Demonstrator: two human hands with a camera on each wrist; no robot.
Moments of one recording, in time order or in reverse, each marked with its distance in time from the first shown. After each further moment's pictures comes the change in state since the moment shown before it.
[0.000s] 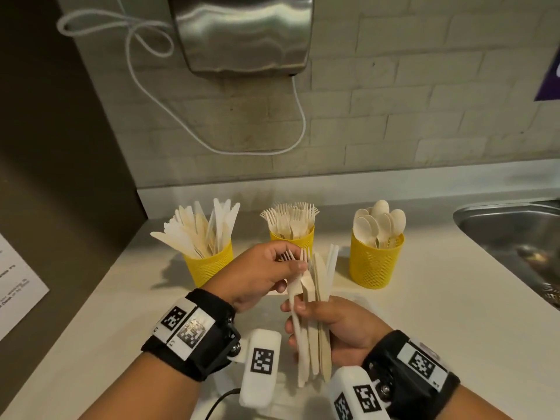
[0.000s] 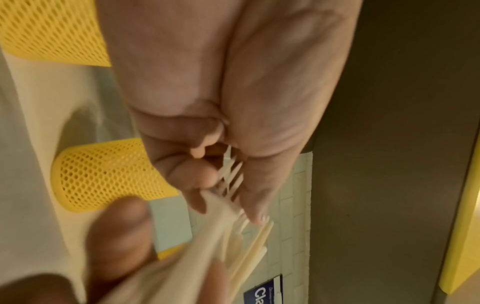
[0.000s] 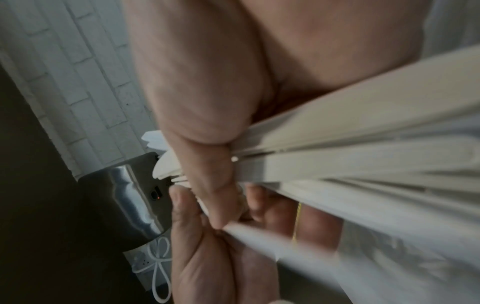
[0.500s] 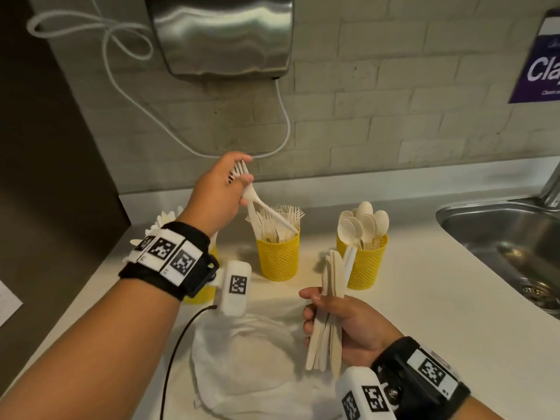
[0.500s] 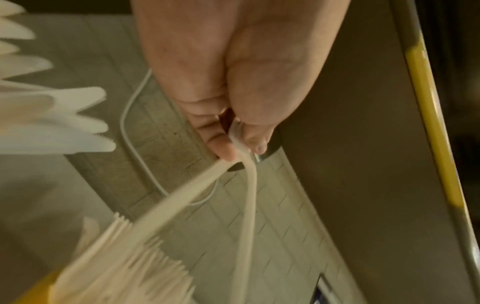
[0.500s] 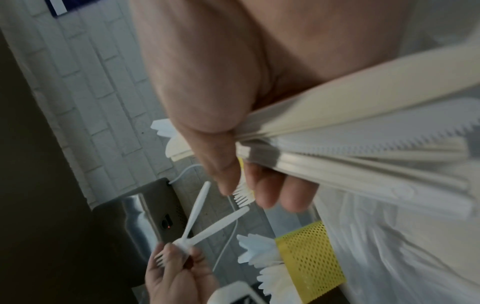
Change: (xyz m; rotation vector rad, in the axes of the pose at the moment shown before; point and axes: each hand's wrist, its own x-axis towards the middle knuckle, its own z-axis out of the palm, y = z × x) left_hand 0.049 0.066 -0.048 0.413 0.517 0.366; right_hand -0.018 -0.006 -0.023 0.205 0.178 -0.093
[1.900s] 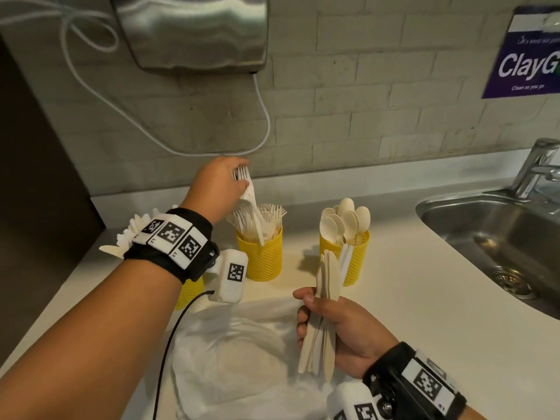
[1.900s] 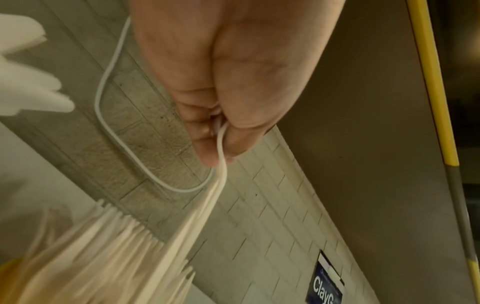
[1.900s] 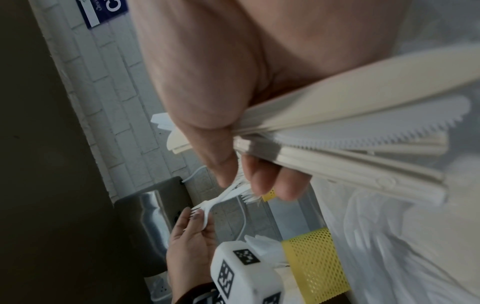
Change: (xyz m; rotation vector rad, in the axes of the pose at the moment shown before) left_hand 0.025 0.005 0.026 0.429 -0.081 0.068; right_hand -0.014 0.001 -0.004 -0.007 0.055 -0.121
